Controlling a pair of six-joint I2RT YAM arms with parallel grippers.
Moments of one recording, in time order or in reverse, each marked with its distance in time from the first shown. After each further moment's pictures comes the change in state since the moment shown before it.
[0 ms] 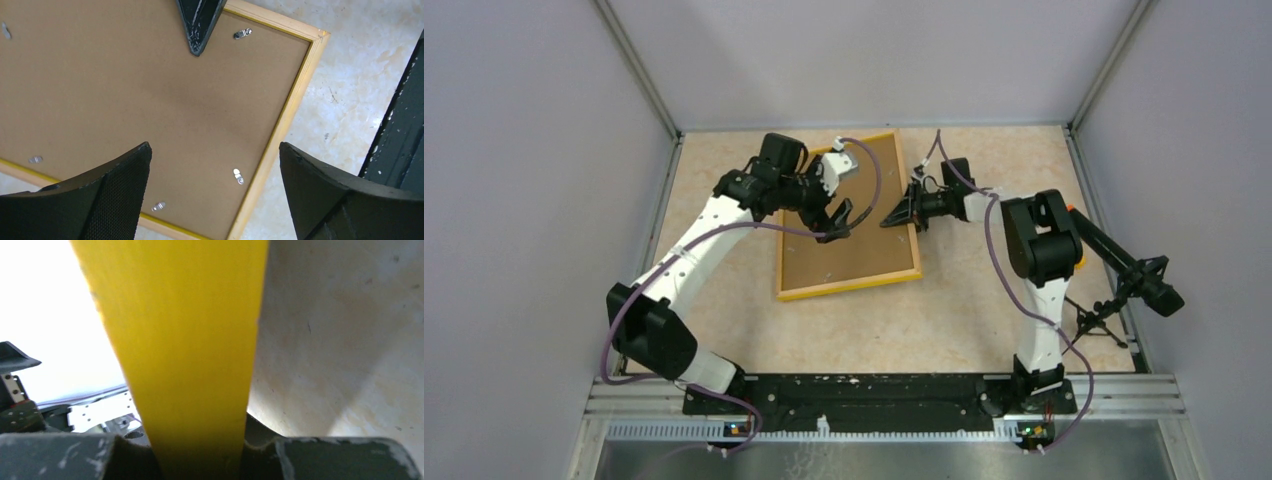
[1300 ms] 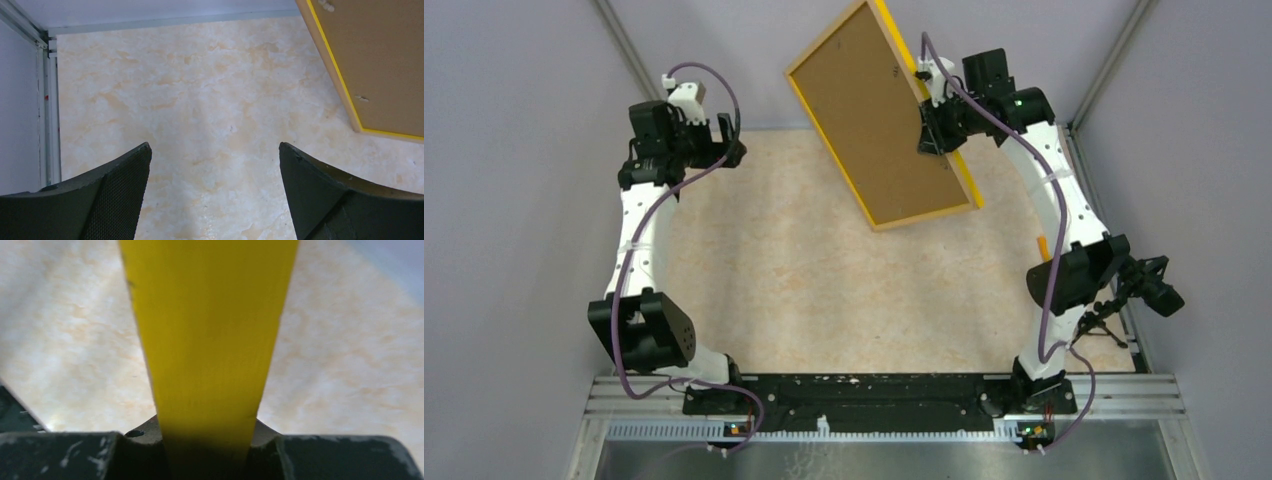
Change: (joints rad) left arm 0.610 -0.019 0.103 0.237 -0.159 -0.435; right arm 0.132 -0.285 0.937 -1.149 0.816 -1.175
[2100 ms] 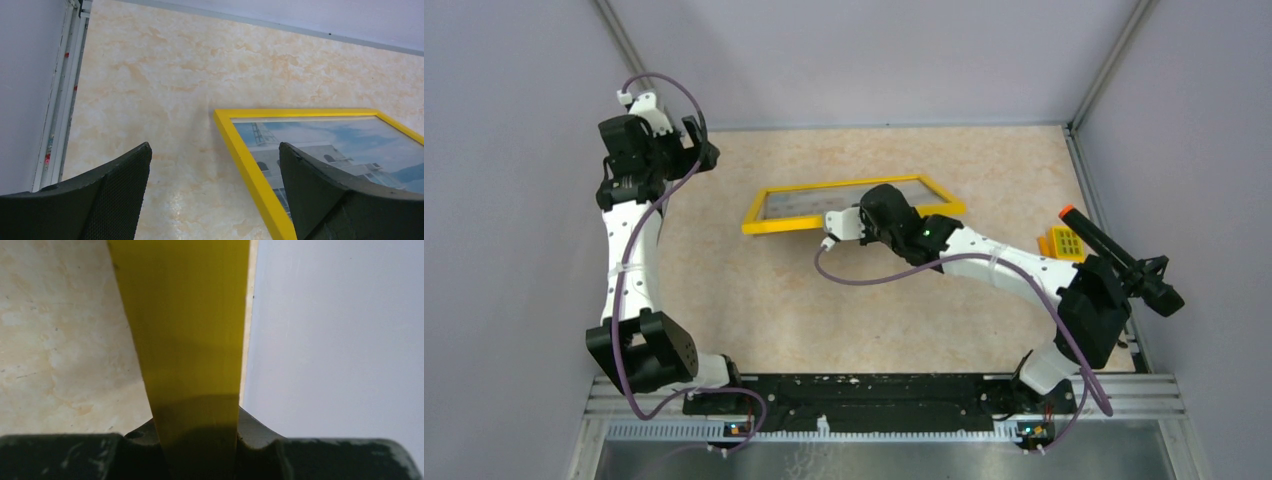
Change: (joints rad) left arm 0.128 -0.085 -0.084 0.010 -0.024 -0.145; right arm 0.493 -0.257 -0.889 0.685 0.643 -0.719
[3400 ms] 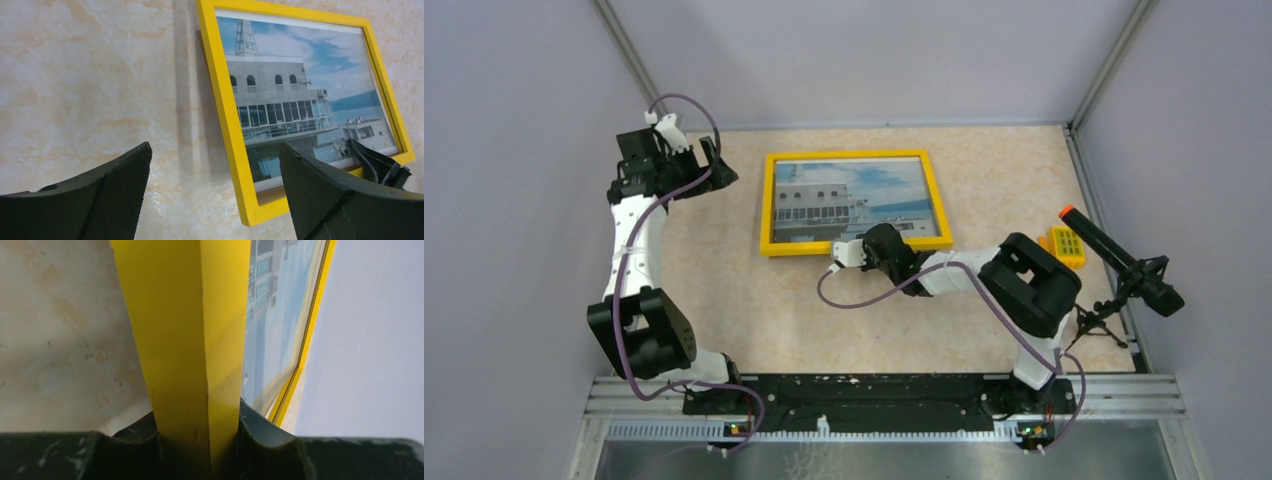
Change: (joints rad) left arm 0.005 0.079 -0.053 -0.098 0.145 0.020; right arm -0.043 0.248 -0.375 0.623 -0.052 0.021
